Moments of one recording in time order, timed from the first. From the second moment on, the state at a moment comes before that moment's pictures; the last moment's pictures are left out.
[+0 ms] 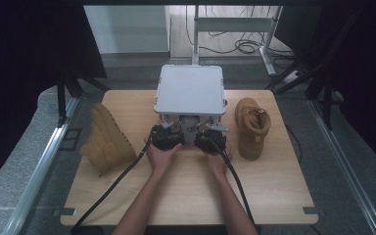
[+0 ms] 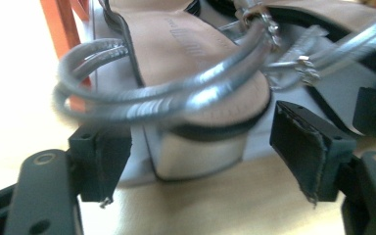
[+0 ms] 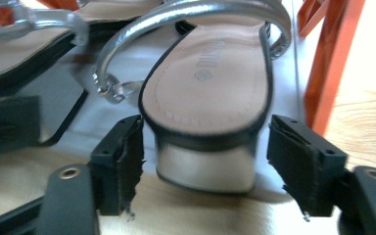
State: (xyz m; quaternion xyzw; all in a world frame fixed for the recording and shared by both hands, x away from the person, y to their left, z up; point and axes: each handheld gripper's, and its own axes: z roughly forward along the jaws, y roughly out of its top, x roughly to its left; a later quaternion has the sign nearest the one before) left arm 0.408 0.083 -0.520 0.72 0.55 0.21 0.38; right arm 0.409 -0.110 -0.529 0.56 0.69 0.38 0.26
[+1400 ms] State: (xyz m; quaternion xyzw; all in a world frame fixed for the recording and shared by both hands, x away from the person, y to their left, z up) left arm 0.400 0.114 -0.520 0.72 0.54 0.19 0.39; right arm 0.392 -0.138 -0.528 0.56 0.68 0.40 0.27
